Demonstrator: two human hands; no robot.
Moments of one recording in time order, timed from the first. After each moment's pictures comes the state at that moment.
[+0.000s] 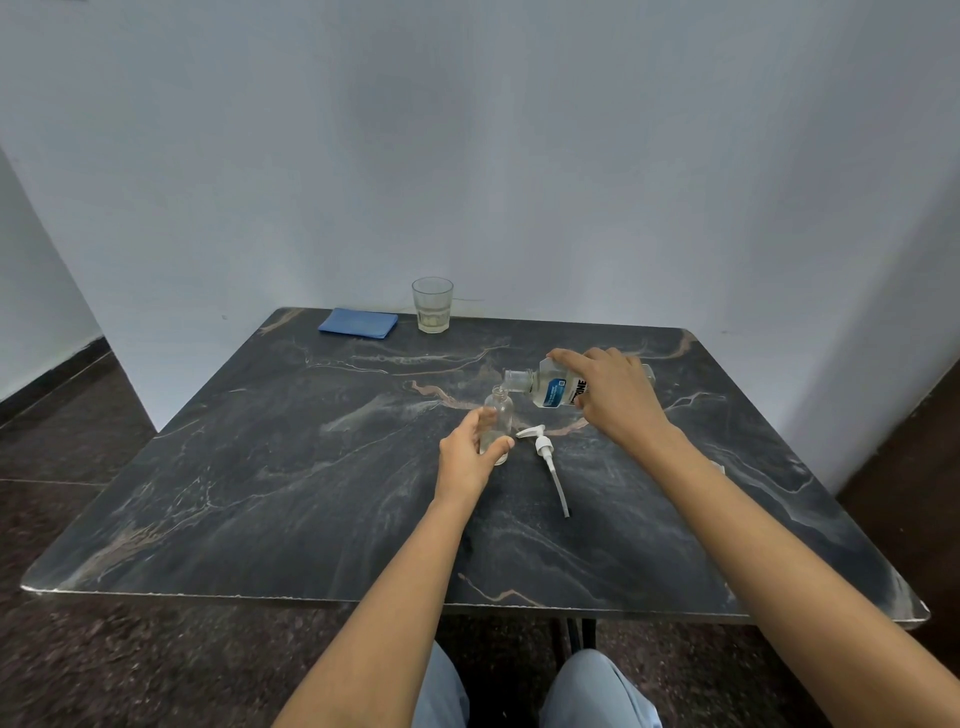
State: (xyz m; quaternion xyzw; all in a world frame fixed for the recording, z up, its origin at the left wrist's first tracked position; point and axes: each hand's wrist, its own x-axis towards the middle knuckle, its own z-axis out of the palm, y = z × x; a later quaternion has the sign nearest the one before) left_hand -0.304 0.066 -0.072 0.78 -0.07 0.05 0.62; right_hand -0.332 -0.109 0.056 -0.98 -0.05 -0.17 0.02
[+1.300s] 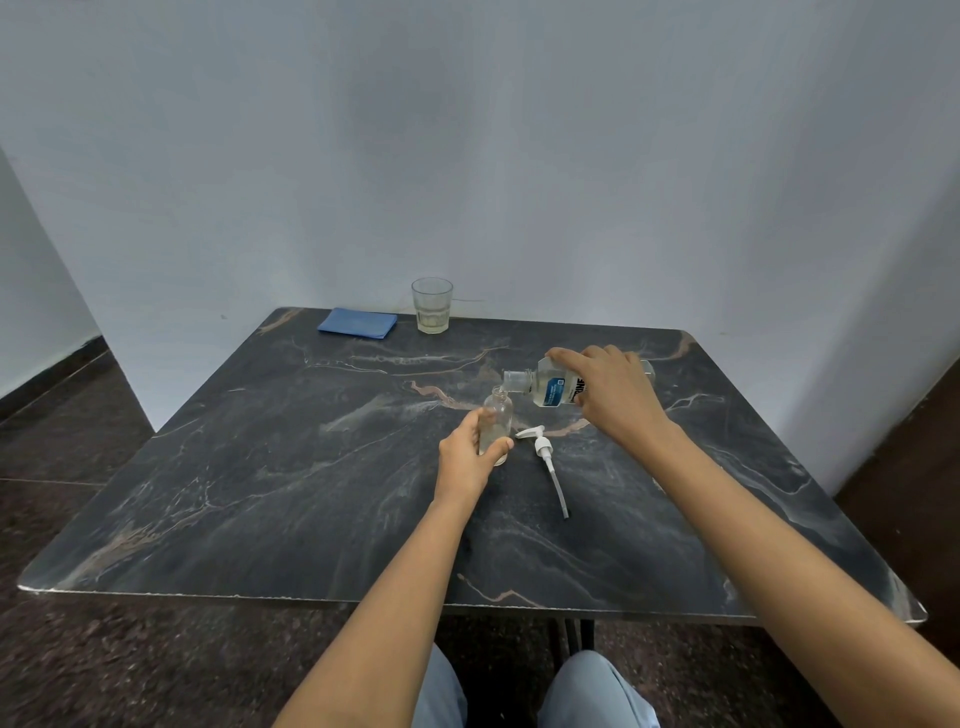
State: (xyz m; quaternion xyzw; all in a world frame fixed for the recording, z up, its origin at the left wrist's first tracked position) left_hand -0.301 0.066 -0.077 0.78 -0.07 0.05 0.62; right_hand -0.331 -0.108 0.059 -0.98 -0.06 -0.17 -0.01
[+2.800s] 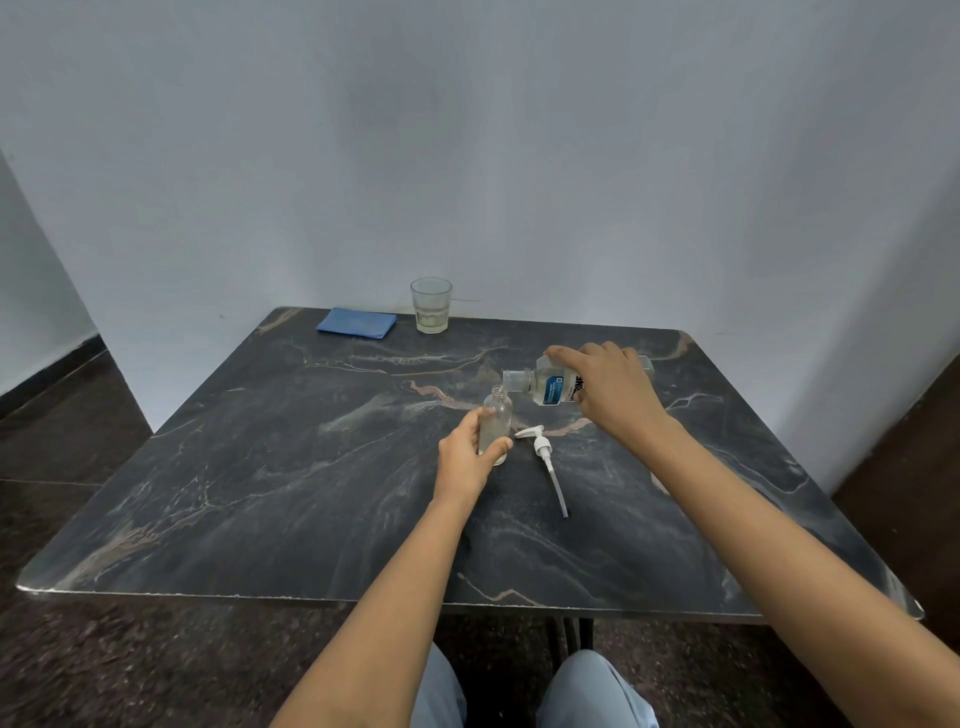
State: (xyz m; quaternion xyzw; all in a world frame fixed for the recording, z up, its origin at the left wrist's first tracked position) left_hand -0.302 0.067 -0.076 0.78 -0.07 0.04 0.62; right_hand -0.328 -0.107 0.061 -0.98 -0.07 -0.18 -0.03
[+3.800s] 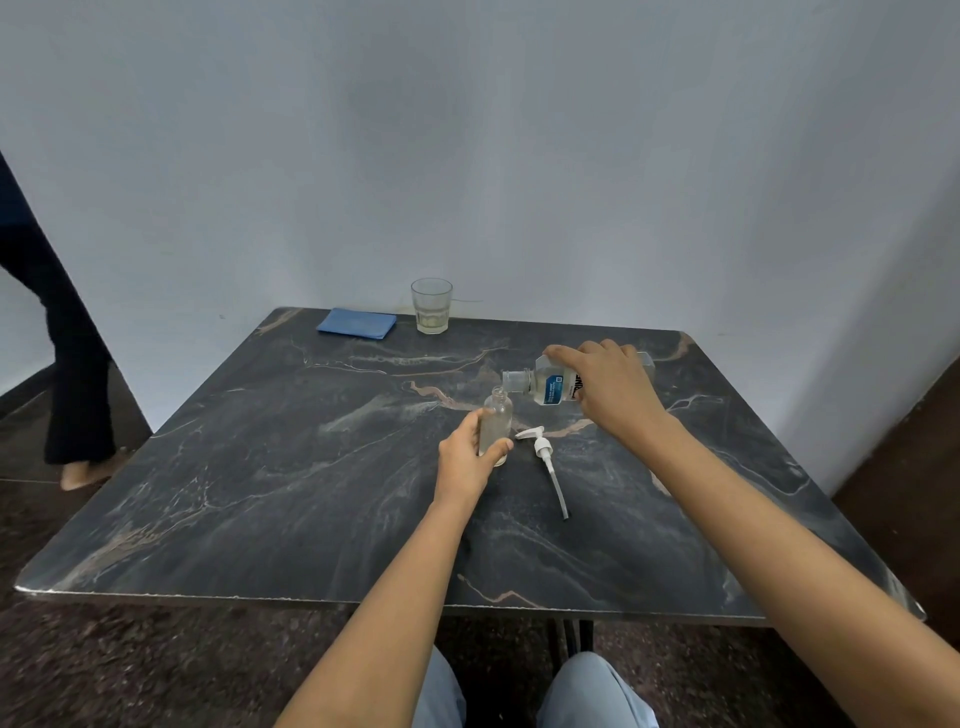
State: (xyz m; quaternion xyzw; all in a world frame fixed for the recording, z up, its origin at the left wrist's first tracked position) left_hand -0.299 0.067 -0.081 0.78 -0.07 0.04 0.62; right_hand -0.329 -0.104 0.066 -0.98 -0.07 -0.17 -0.05
